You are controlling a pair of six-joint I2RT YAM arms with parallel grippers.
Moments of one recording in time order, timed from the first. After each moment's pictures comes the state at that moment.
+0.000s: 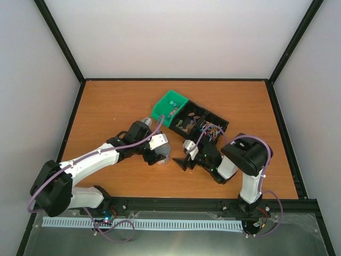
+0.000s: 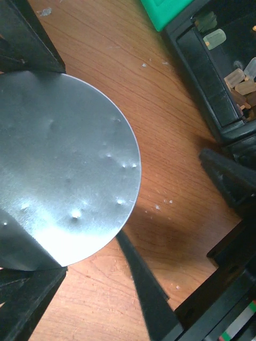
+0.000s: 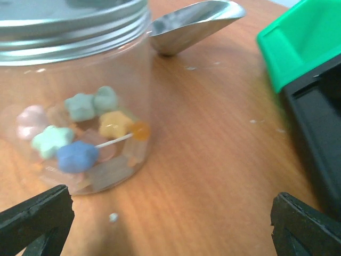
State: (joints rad) left arm -0.66 1.27 0.72 -0.34 0.27 0.41; right arm 0.70 1.87 0.28 1.28 -0.31 -0.19
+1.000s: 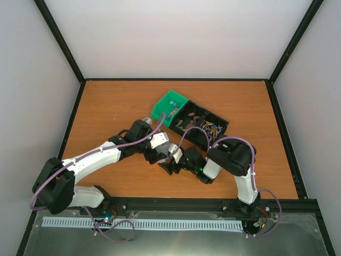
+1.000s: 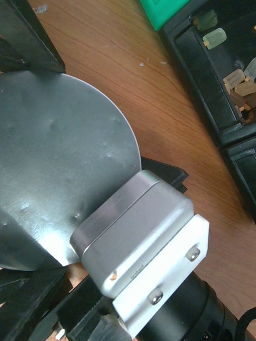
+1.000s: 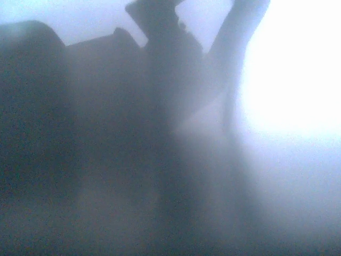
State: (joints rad) left arm -0.66 1.30 0.75 -0.34 0.28 0.39; right arm 0.91 2.00 0.47 1.16 -0.20 -0.05
